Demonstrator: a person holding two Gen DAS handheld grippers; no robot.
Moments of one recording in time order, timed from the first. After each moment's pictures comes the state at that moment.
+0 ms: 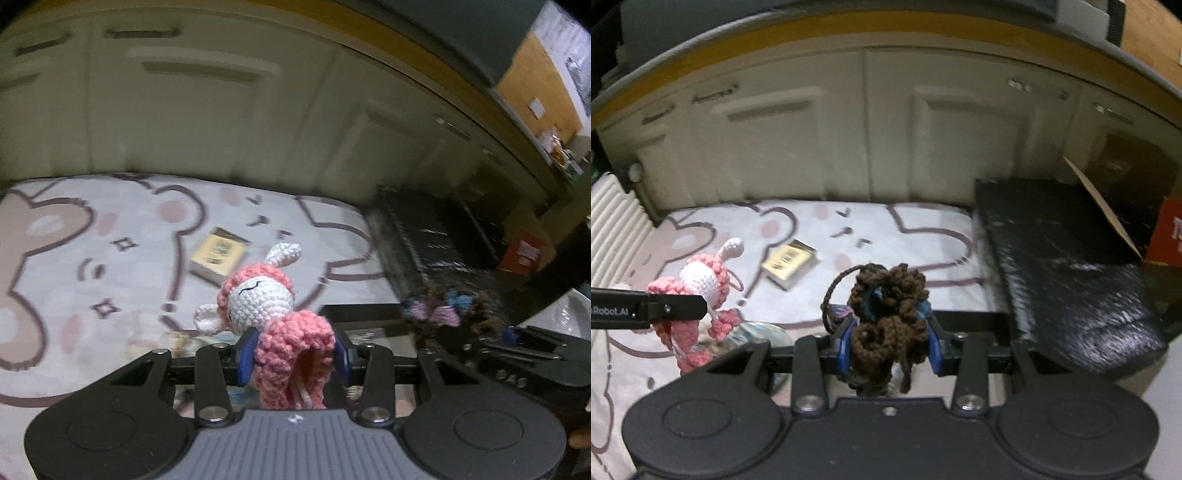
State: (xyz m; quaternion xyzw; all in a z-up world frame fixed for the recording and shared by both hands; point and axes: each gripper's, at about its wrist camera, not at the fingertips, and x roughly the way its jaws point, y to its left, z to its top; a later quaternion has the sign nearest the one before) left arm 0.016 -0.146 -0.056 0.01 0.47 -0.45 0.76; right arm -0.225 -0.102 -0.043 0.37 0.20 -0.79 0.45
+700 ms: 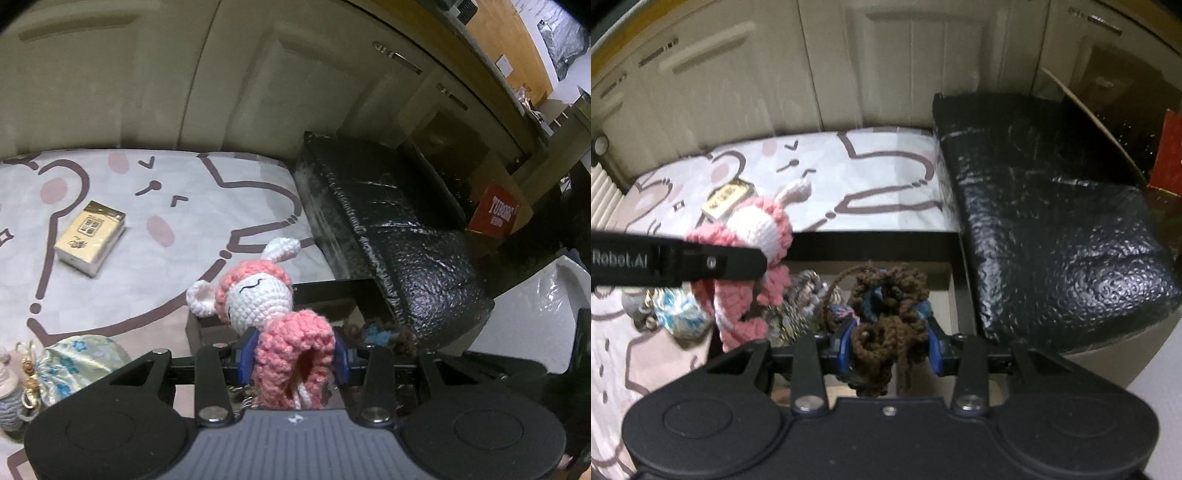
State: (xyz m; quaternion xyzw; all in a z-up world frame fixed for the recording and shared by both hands) left arm -0.026 -0.254 -0.096 0.02 0.50 -0.51 0.70; right arm -0.289 -0.073 -0.121 0.44 0.21 -0.76 0.43
